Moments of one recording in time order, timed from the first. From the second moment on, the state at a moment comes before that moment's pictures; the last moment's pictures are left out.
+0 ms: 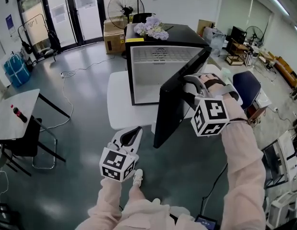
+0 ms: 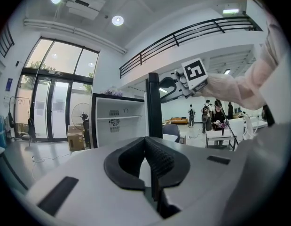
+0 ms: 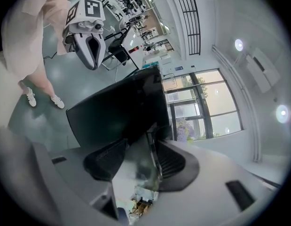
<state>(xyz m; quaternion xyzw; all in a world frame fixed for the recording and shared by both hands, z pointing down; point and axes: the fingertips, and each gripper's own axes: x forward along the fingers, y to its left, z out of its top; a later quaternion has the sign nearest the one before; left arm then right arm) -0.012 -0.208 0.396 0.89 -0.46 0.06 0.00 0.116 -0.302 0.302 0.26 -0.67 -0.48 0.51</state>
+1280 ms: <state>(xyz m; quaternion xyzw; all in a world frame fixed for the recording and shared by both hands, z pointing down) 0.022 -0.174 0.394 0.90 -0.43 0.06 -0.01 0.240 -0.252 0.306 0.24 -0.62 -0.48 0.57</state>
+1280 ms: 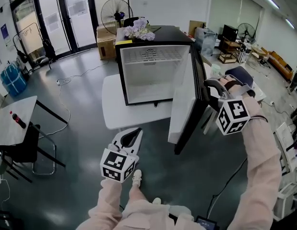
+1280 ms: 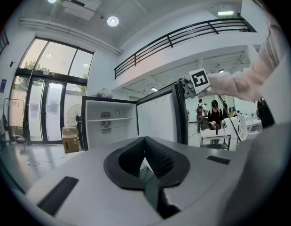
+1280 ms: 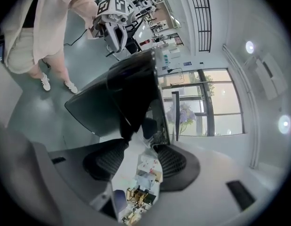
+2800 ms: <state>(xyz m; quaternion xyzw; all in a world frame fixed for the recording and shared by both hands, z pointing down) 0.038 -0.167 0.398 0.90 -0.43 0.07 -0.01 0.343 -0.252 0.309 0.25 -0.58 -0.47 0.61</state>
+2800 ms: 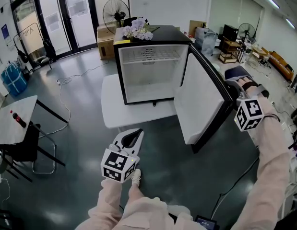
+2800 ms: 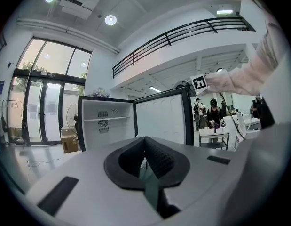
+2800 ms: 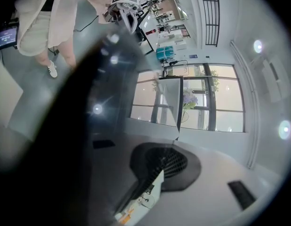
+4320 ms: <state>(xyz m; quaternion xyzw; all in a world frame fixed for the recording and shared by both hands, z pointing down) 0.024 -0.154 0.410 0.89 -0.44 0.08 0.01 0.245 -0.252 0.310 0.26 -0.58 -0.50 0.58</state>
